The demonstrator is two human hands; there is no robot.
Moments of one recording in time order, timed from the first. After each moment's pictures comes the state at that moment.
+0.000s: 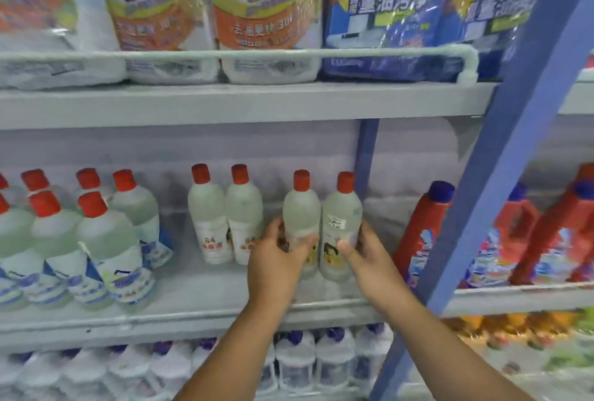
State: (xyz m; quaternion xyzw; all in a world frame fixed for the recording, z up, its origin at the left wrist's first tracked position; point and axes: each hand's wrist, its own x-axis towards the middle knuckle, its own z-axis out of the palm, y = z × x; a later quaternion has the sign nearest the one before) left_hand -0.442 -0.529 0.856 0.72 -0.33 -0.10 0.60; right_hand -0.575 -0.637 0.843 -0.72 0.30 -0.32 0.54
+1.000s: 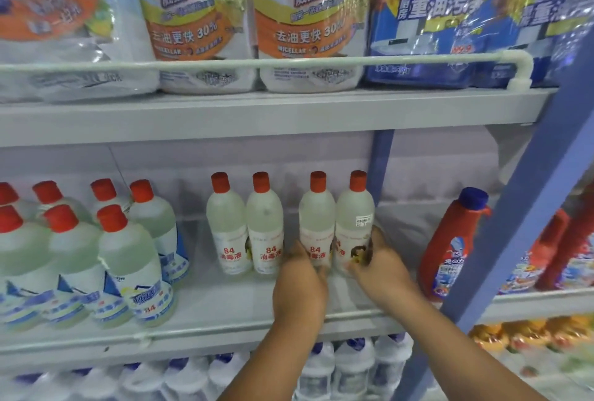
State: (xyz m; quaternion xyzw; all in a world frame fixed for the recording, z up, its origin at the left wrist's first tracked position) left_hand -0.434 -0.540 0.836 0.85 -0.33 -0.11 0.40; right_hand -0.547 -0.632 0.852 -0.77 0.45 -0.25 0.38
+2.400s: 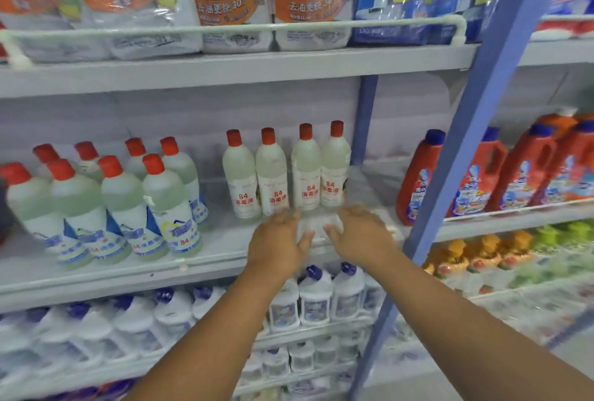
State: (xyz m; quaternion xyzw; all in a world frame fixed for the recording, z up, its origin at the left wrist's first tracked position) left_hand -0.408 -0.451 0.834 0.81 -0.55 -0.01 0.18; right_hand -0.556 -0.546 0.856 -0.87 0.47 -0.06 0.12
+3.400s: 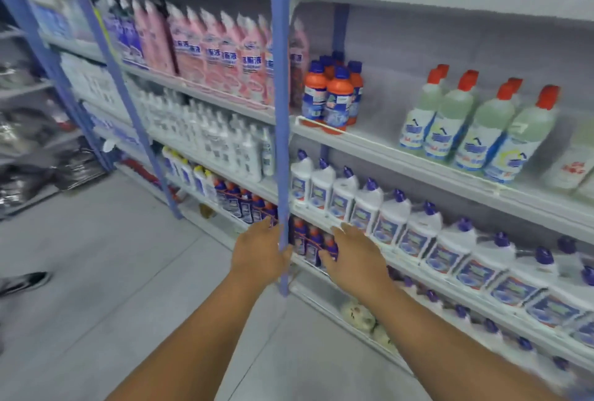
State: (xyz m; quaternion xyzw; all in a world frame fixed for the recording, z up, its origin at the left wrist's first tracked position) left_hand -0.298 0.135 0.767 0.97 -0.19 -0.02 0.12; right_hand -0.371 -0.050 0.777 -0.99 0.10 0.03 0.10
